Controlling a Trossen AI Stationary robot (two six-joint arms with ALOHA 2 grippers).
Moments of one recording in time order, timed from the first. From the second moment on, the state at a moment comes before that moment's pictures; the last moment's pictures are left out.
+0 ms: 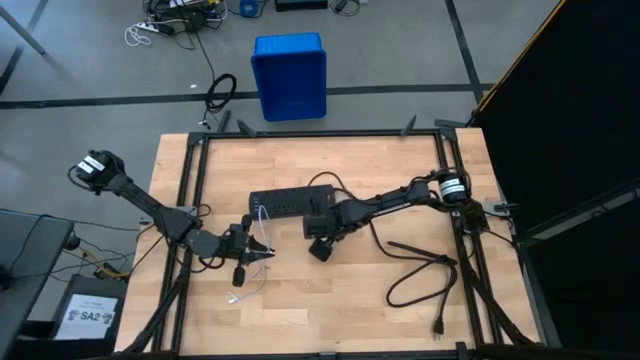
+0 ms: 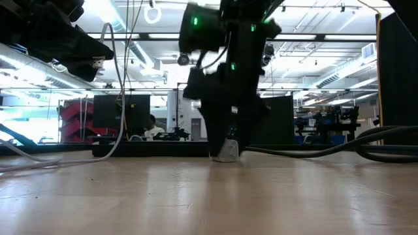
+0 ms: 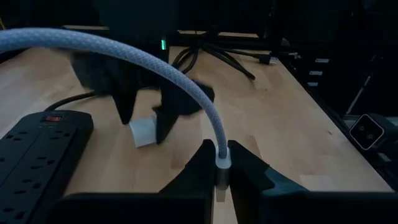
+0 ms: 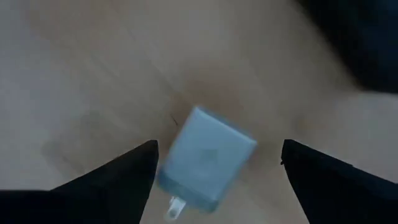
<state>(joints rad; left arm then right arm) -0.58 1.02 0.27 0.48 -0.49 -0.24 0.10 2.13 1.57 -0.79 0.11 0.71</state>
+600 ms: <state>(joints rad) -0.58 1.02 0.27 0.47 -0.49 -0.24 0.10 2.15 1.57 -0.76 0.07 0.73</state>
